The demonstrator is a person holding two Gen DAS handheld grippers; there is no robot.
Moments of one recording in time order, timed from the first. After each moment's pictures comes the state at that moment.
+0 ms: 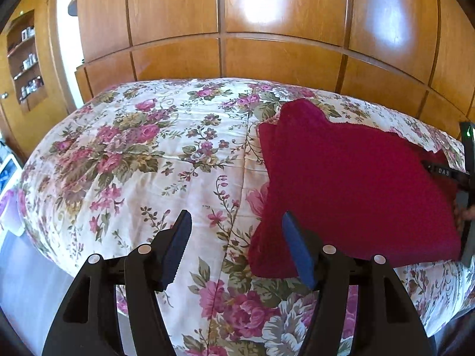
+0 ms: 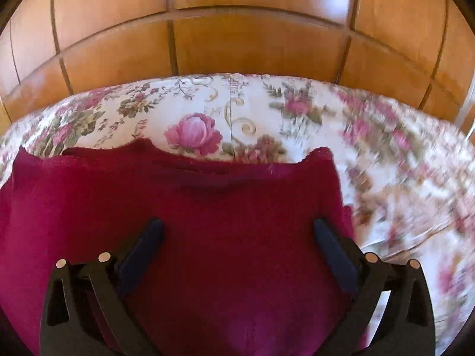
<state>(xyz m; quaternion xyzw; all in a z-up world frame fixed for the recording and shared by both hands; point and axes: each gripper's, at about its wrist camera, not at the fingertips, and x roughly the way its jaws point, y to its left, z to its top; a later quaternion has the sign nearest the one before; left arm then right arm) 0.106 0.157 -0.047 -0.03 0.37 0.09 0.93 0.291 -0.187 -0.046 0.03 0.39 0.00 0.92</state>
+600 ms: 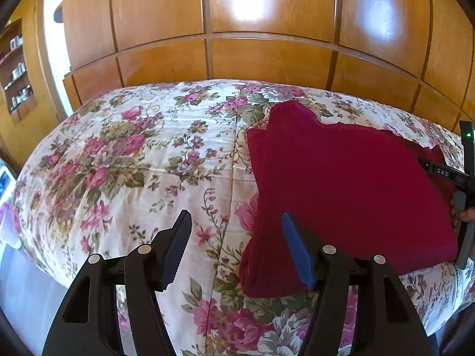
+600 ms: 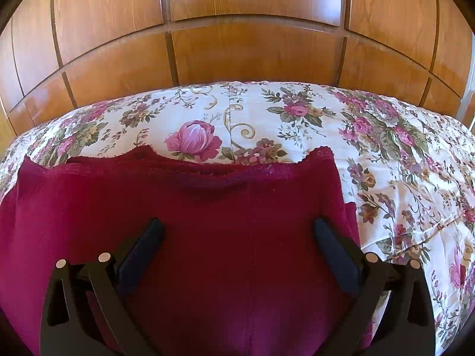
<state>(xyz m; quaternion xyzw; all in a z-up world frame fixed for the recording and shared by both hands) 0.125 0.152 -0.042 -0.01 0.37 0.06 0.93 0.288 -0.187 -0.045 0.03 0.38 0.00 0.93</state>
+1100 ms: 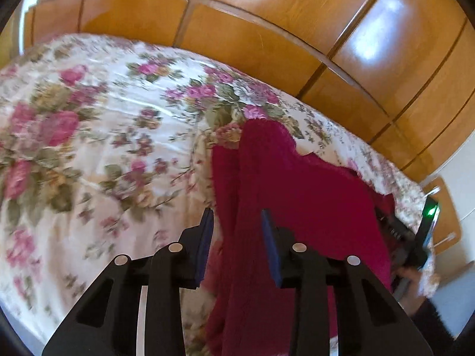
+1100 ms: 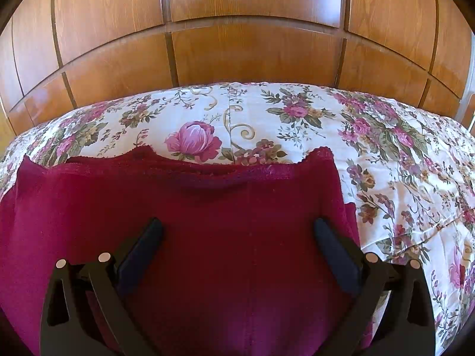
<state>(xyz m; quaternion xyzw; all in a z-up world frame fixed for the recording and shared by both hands) 0.212 0.200 -0.045 -0.20 0.43 -0.08 0.88 0.288 -0.188 -0.044 0.03 0.37 0.00 0.93</state>
